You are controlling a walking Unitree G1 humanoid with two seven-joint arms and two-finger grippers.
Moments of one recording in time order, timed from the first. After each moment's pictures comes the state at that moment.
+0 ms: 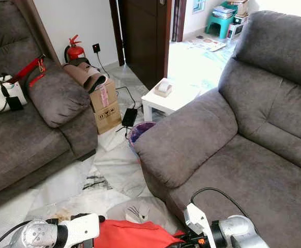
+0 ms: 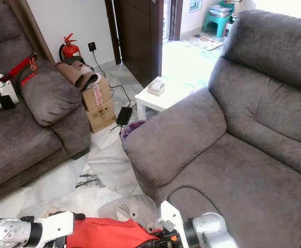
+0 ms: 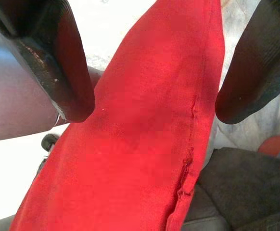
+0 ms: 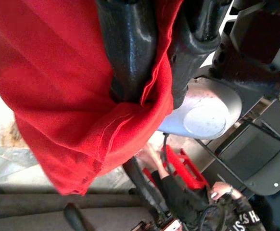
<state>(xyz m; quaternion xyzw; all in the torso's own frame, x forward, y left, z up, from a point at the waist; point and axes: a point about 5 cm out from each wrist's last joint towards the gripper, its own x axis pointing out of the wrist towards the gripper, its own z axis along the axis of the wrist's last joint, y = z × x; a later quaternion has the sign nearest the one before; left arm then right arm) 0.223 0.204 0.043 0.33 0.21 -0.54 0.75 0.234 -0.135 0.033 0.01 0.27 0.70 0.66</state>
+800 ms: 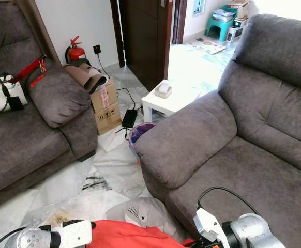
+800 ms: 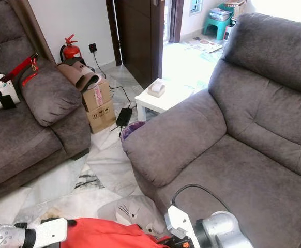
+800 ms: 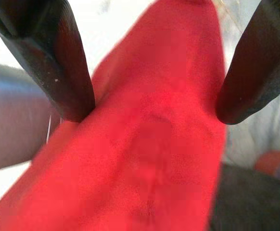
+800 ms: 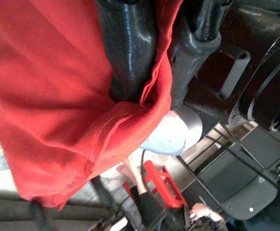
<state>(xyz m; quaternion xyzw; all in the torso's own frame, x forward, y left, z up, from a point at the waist) 0.220 0.220 0.028 0.34 0.22 -0.52 0.75 0.220 -0.154 0.056 -0.02 0.28 0.74 0.62</state>
